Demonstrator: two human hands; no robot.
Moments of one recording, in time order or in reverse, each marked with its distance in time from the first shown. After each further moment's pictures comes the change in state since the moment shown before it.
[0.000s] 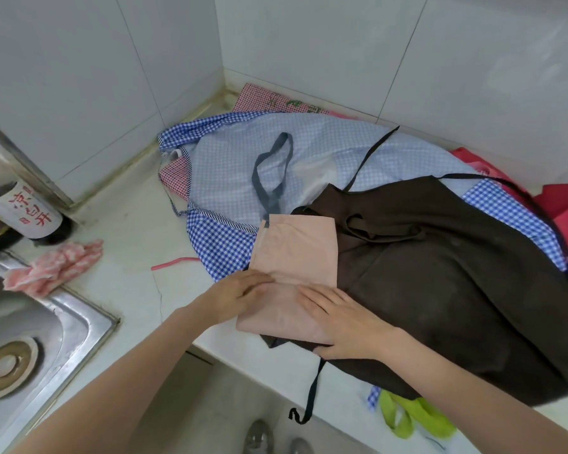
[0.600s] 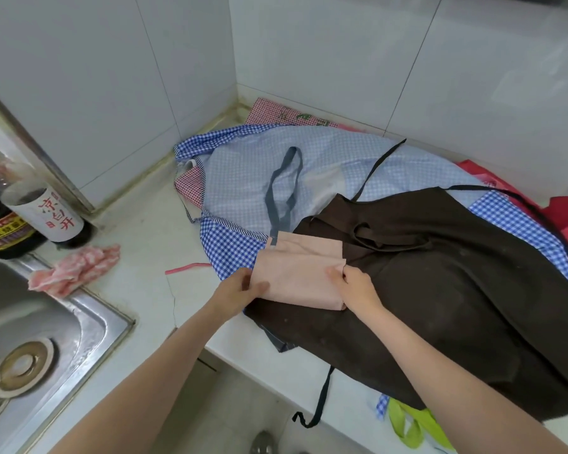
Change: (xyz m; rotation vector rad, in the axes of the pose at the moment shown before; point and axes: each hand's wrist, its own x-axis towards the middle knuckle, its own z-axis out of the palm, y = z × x) left_hand 0.000 0.013 -0.005 -0.348 0.169 -0.447; right_hand 0.042 0.016 -0.023 0.843 0.228 0.857
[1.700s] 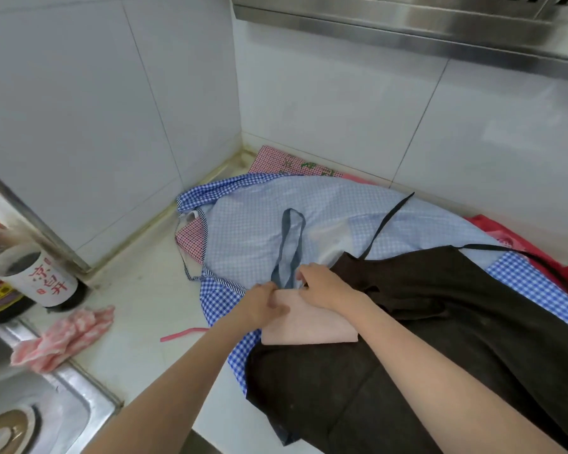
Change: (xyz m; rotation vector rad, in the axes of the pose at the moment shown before) left_hand 0.083 0.062 -0.035 0.277 -0.057 0.110; right_hand 0.088 -0.107 -0.022 -0.511 -0.277 -0.368
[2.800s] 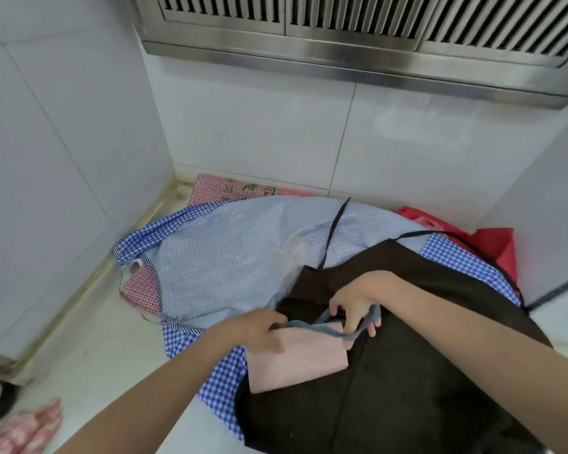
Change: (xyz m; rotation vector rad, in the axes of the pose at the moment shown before) left_hand 0.035 0.033 -0.018 0.341 -0.507 0.484; right_hand -0.059 0.040 -0.071 -0.038 -0.648 0.420
